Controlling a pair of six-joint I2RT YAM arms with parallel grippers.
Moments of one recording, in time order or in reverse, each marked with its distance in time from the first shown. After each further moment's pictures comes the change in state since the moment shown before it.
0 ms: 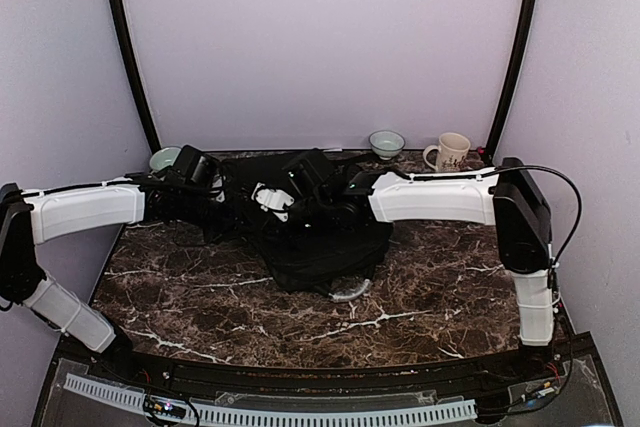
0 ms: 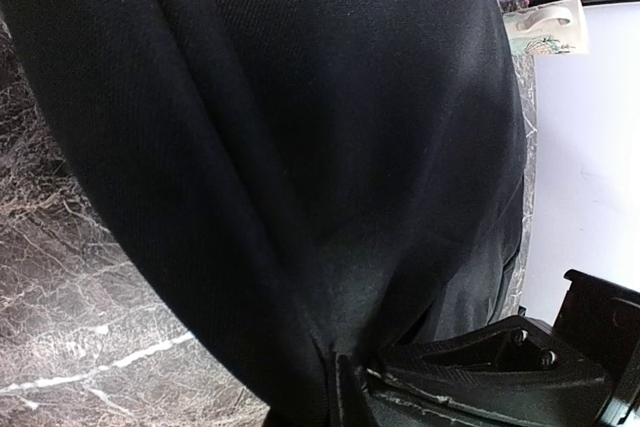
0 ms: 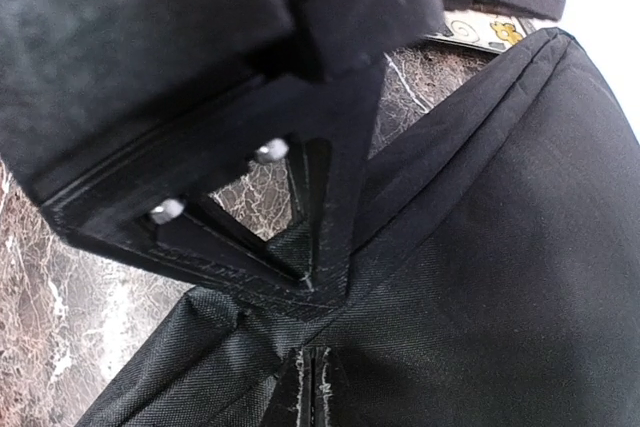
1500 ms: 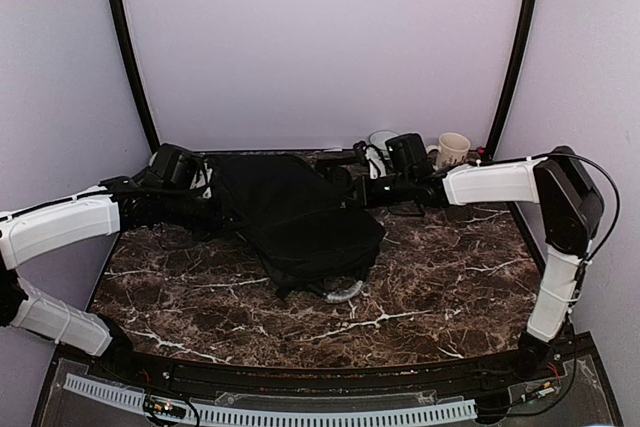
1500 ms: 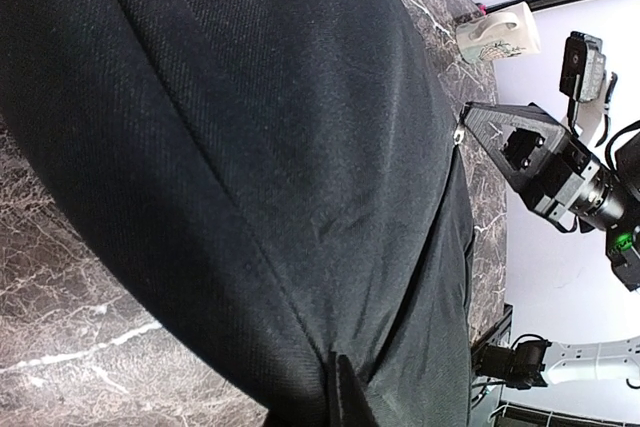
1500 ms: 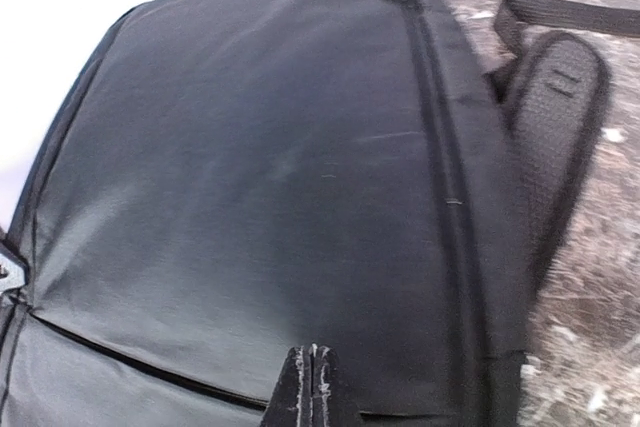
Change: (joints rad) left arm -0.015 -0.176 -0.056 -0.009 -0.046 0.007; right arm -0.394 -0.232 -0.451 0.321 -0.209 0.721
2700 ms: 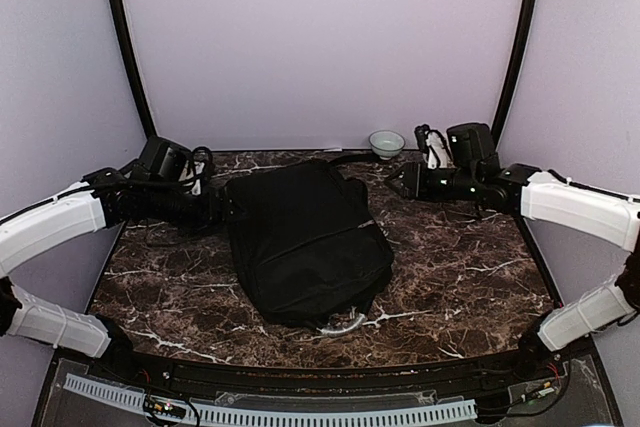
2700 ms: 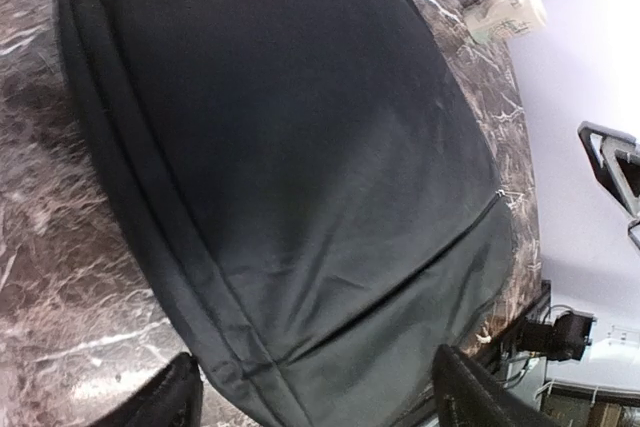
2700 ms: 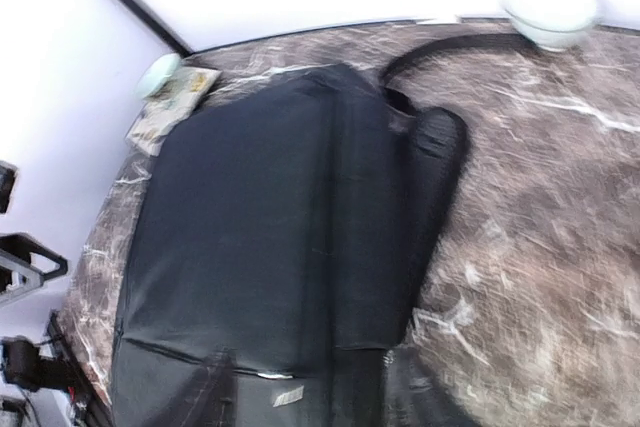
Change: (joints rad) left arm -0.002 -0.071 0.060 -0.168 -0.027 0.123; right arm -0.041 -0.512 -0.235 -0.210 0.201 0.080
